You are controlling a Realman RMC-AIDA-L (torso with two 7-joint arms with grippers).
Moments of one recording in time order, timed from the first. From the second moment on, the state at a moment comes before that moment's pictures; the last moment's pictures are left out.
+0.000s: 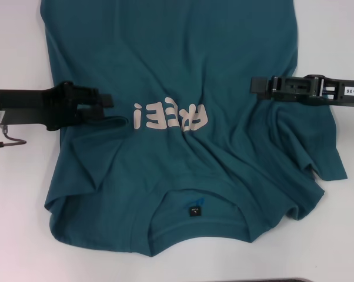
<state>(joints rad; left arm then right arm) -0.60 -2.07 -2.61 -0.70 -0.83 1.58 -2.56 0.52 2.03 -0.56 -0.60 -2.05 -1.70 2.07</state>
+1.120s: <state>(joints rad) -0.51 -2.07 -2.57 -0.70 -0.88 1.42 -2.55 0.52 2.01 -0.57 -0.60 -2.05 -1.70 2.09</state>
